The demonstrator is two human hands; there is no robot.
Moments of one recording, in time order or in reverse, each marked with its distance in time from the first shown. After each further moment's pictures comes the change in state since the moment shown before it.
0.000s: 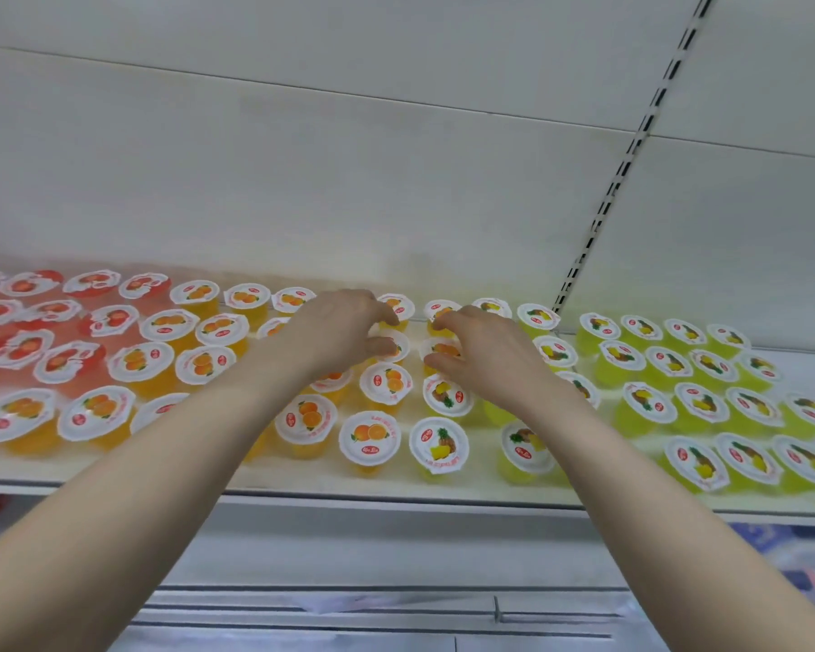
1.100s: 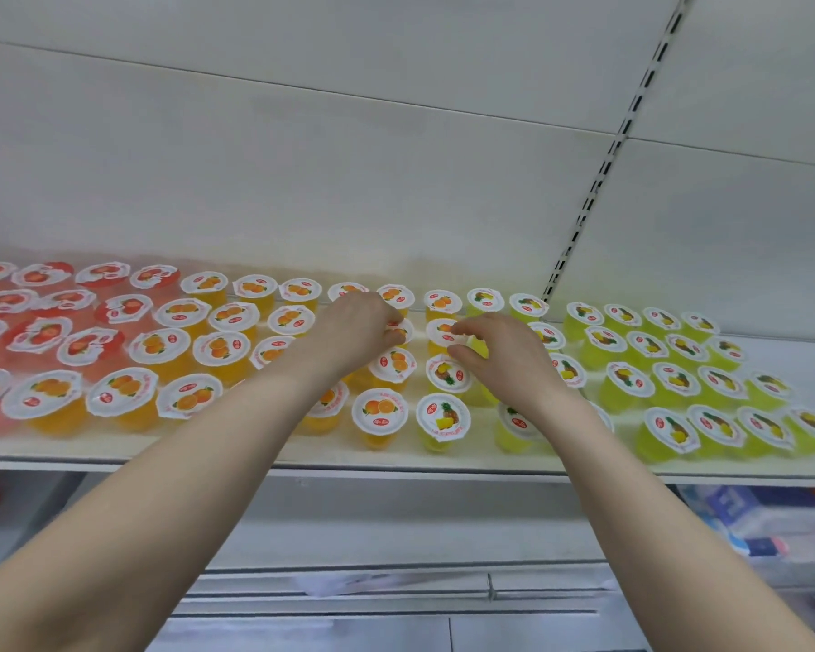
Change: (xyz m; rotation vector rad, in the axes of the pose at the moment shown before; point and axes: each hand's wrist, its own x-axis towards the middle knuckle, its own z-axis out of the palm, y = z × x) left_hand -0.007 0.014 0.015 -0.033 0.021 -0.041; right_hand -0.039 -0.001 -0.003 0.173 0.070 0.137
